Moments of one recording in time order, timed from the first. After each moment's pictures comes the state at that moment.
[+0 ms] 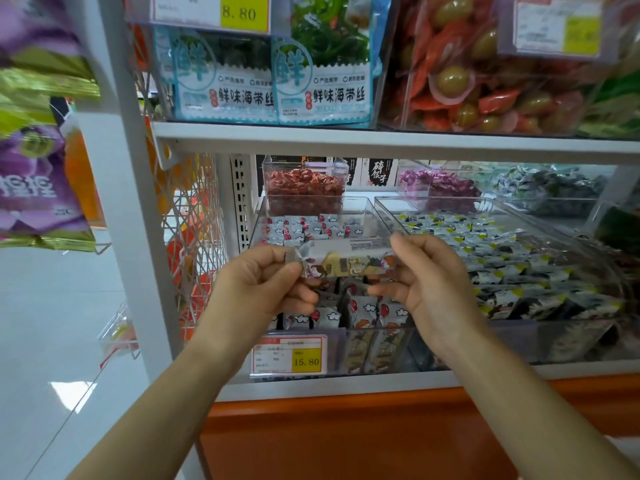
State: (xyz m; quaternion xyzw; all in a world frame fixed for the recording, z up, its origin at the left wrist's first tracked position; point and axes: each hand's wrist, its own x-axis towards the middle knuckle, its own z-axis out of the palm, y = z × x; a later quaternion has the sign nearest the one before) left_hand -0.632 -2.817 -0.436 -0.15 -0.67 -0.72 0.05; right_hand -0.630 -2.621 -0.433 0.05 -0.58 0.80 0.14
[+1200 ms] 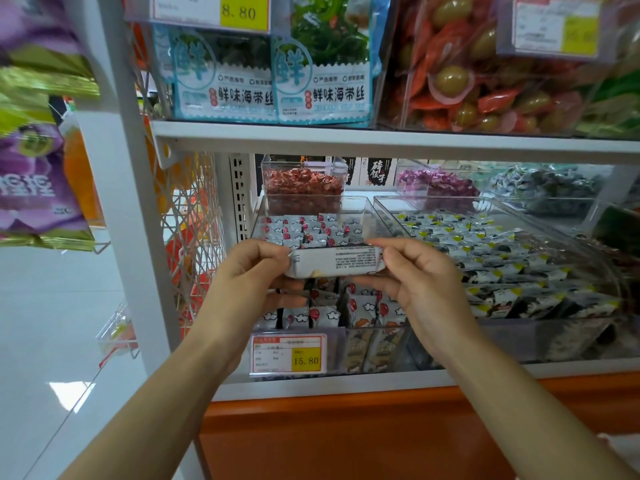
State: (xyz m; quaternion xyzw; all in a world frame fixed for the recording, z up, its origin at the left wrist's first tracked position) left_hand -0.635 -2.820 -0.433 -0.09 -0.63 -0.77 0.03; right_hand -0.630 -2.626 -0.440 0.11 -0.66 0.72 0.16
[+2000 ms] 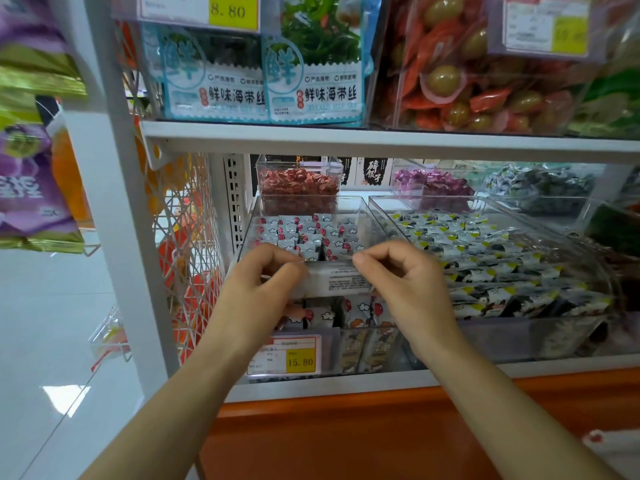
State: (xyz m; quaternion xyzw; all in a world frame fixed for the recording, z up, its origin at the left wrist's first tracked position) left_hand -0.631 -2.805 -0.435 -0.09 -0.74 -0.66 0.09; right_hand -0.625 -2.634 -0.438 0.12 -0.77 0.57 0.26
